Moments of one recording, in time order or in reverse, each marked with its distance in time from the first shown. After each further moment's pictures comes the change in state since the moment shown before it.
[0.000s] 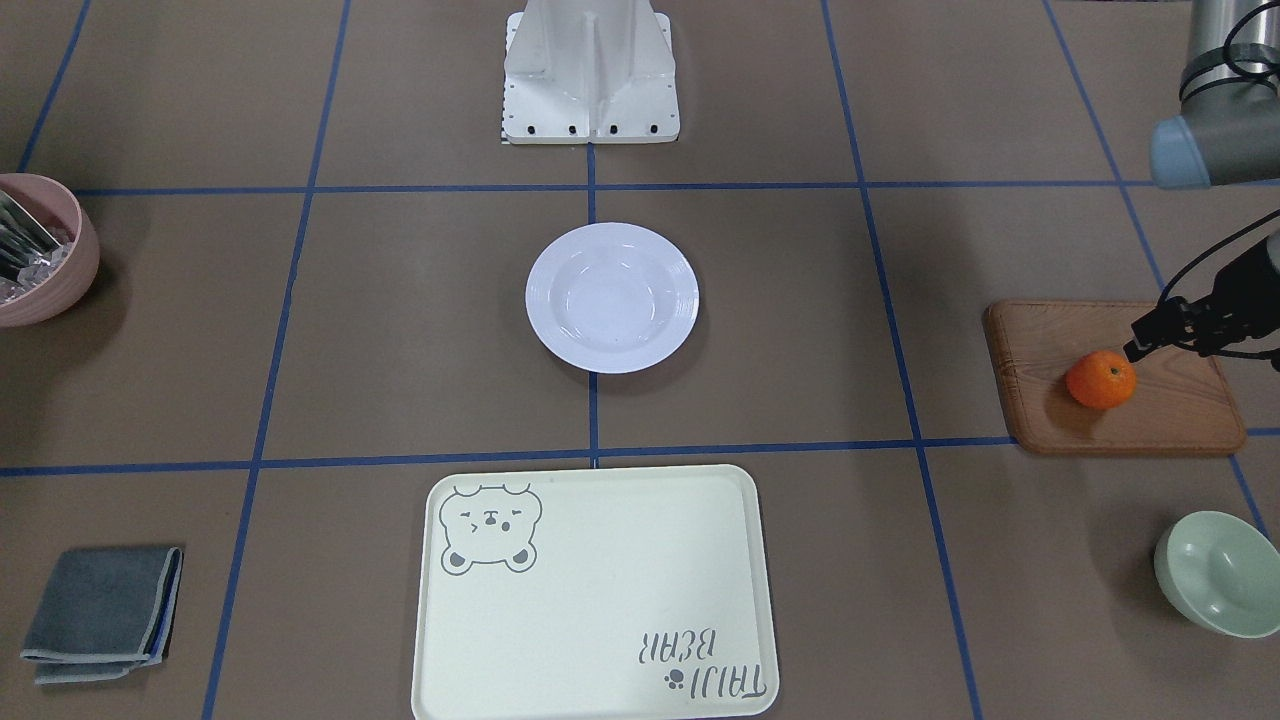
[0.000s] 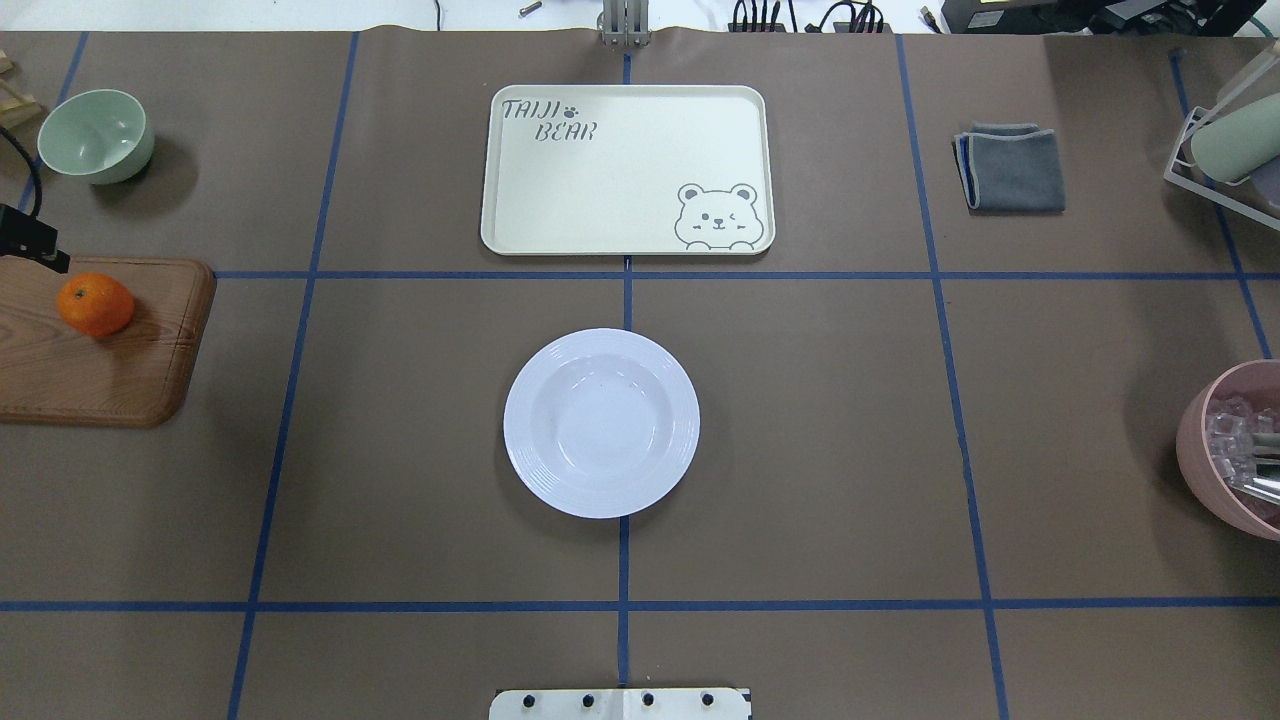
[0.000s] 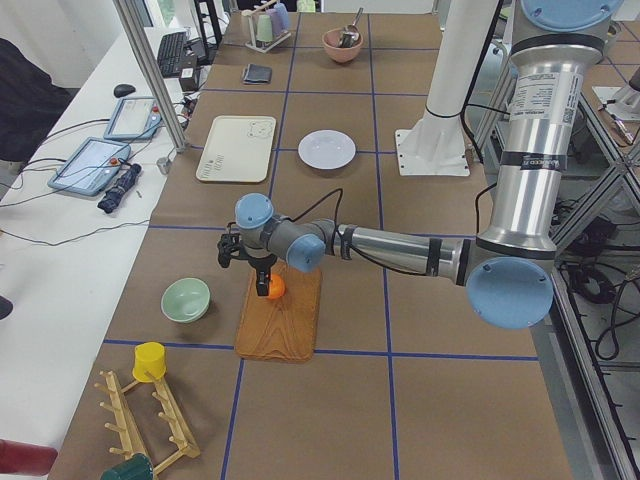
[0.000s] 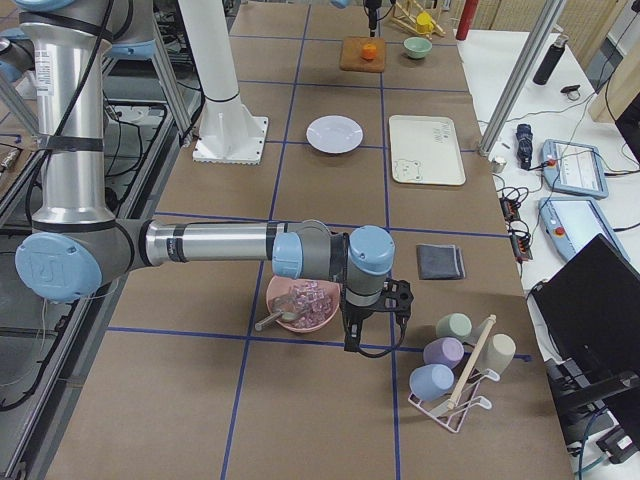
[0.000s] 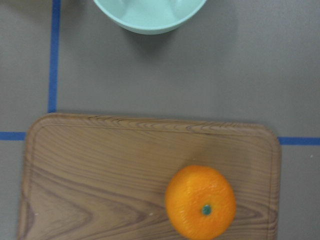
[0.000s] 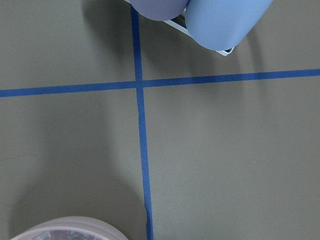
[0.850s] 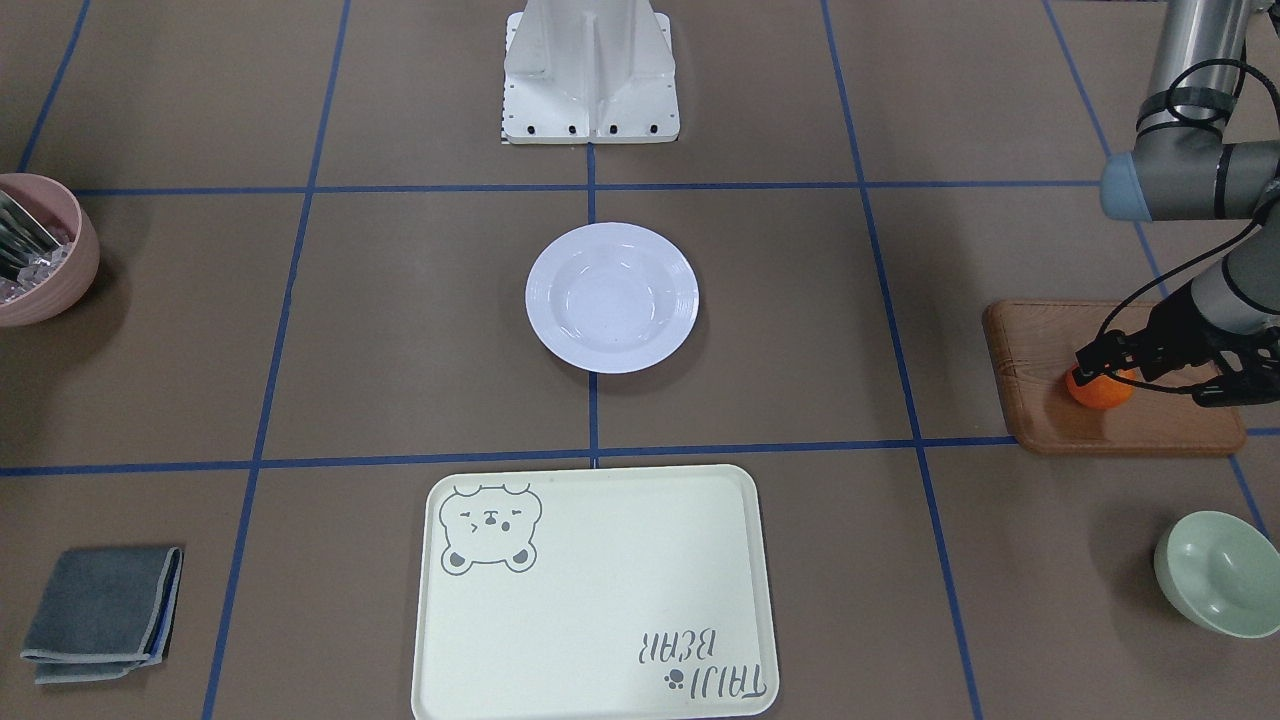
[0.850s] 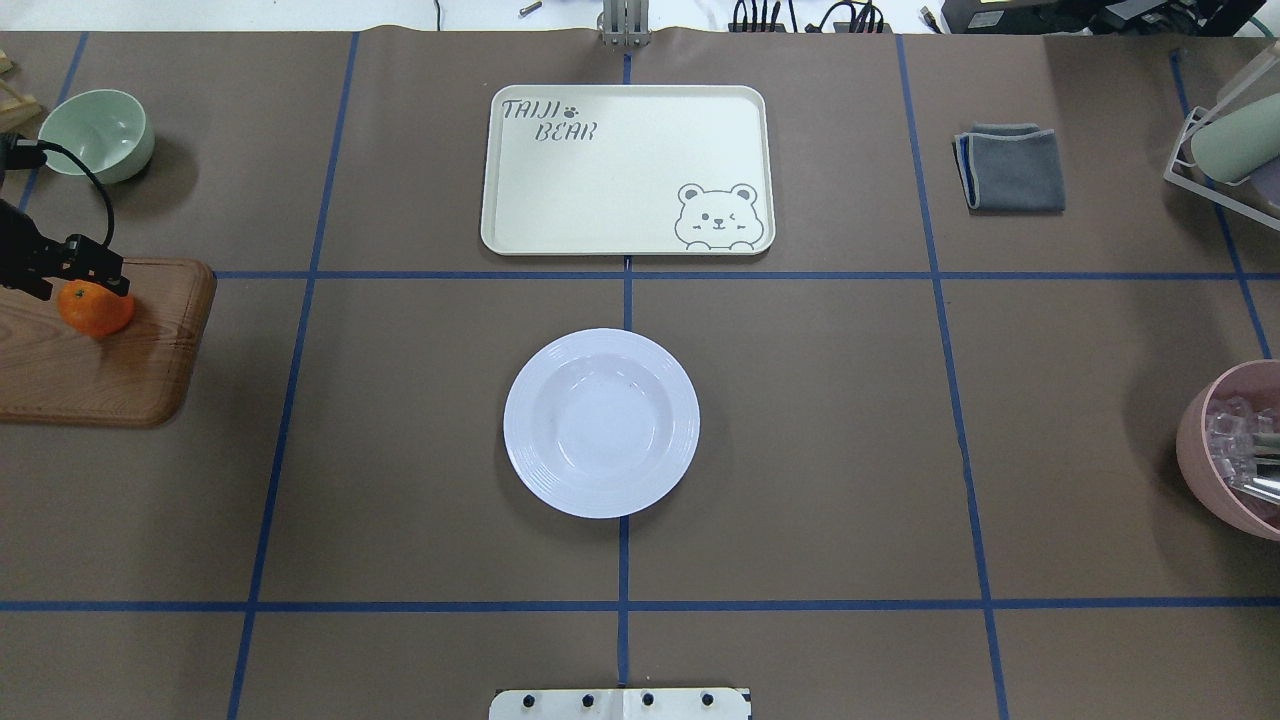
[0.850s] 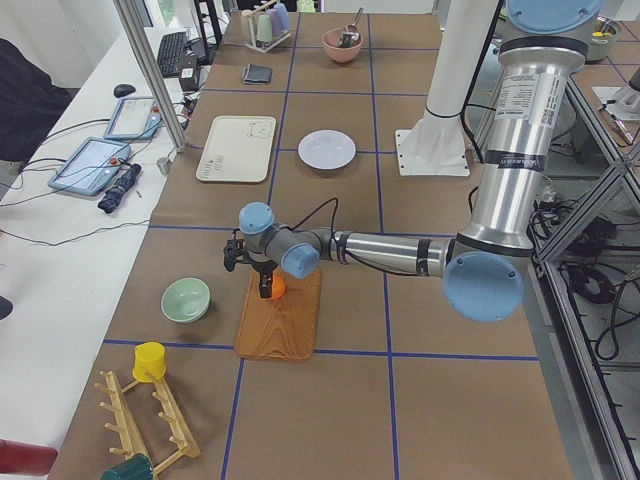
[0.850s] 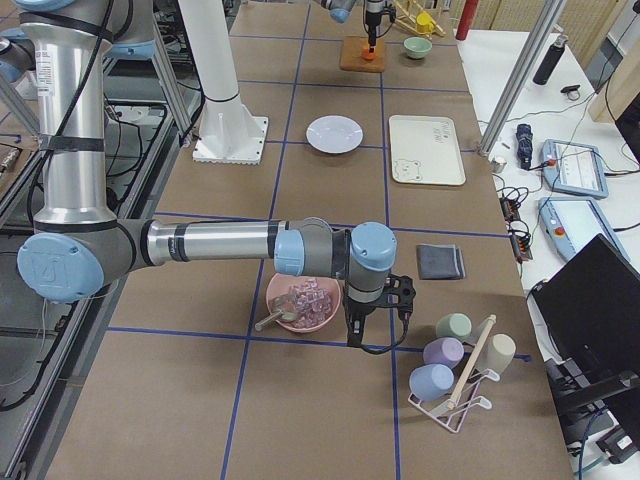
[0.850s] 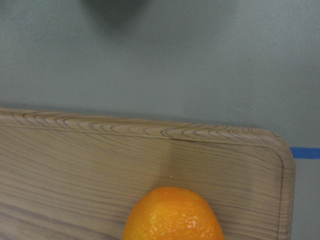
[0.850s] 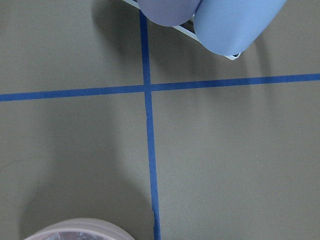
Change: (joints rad) left arm 0.077 -0.056 0.115 -0.073 0.029 -0.035; right arm -0.001 0.008 0.005 0.000 0.015 0.004
